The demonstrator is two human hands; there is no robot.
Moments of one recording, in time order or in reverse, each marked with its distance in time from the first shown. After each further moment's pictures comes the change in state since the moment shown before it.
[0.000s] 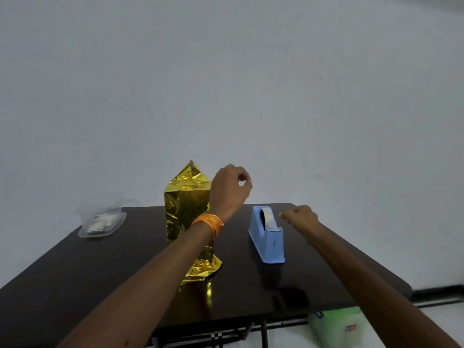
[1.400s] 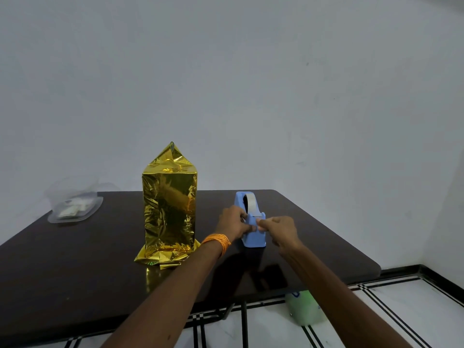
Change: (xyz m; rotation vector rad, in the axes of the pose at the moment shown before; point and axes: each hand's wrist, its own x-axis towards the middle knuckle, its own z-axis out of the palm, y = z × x) left_hand -0.073 -0.032 0.108 -0.139 -0.564 -0.359; right_hand -0.048 0.032 0.025 0.214 0.020 0.078
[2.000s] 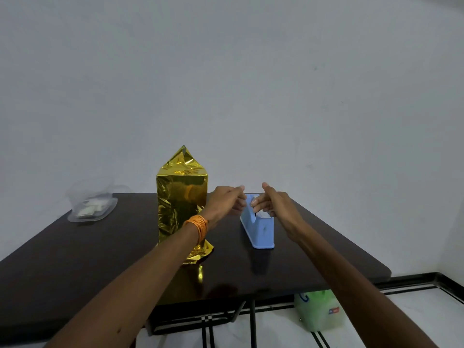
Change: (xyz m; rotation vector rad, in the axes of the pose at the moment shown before) left_hand -0.022 0.026 -0.078 -0.529 0.047 -0.079; right_hand -0.020 -0.070 -0.008 0.020 -0.252 -0.259
